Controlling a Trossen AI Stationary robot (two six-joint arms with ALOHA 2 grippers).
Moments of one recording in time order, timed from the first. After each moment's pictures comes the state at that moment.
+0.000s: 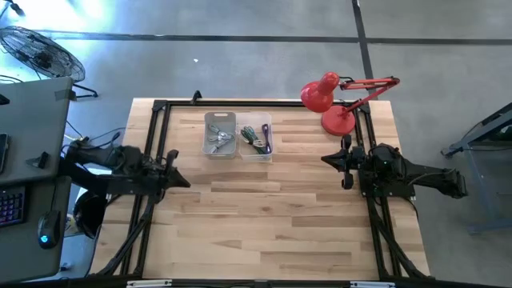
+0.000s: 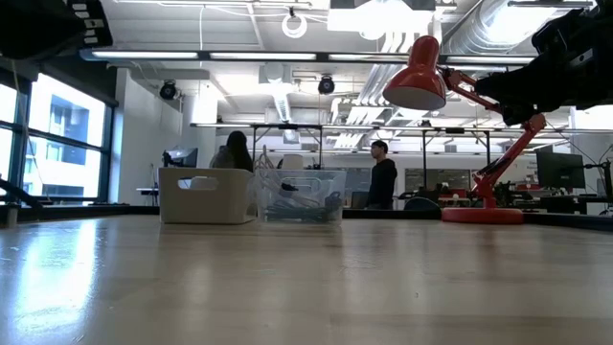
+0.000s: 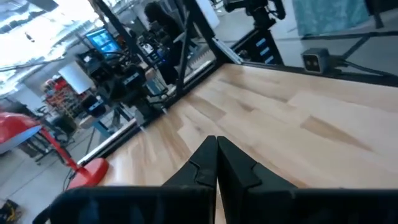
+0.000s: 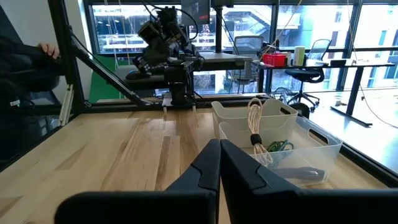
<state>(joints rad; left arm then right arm) -0.28 0.02 0.25 -0.31 0.04 0.58 -0.20 0.02 0.01 0.05 -0.11 0.03</state>
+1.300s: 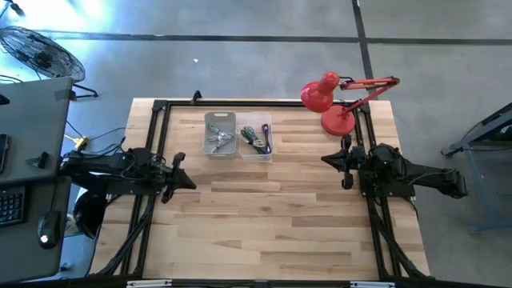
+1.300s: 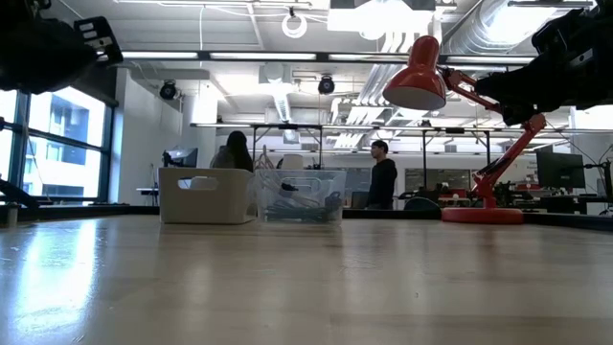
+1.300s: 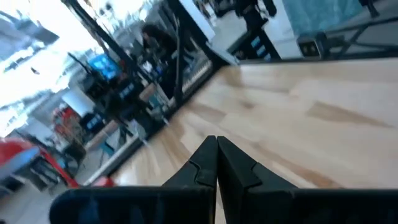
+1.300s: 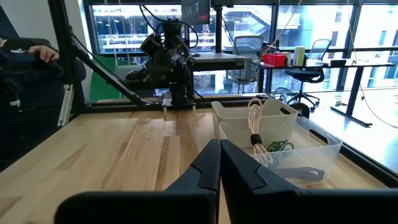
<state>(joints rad) -0.10 0.01 0.07 -0.13 0.27 0.71 -0.20 0.02 0.01 0.05 -0.11 0.03</state>
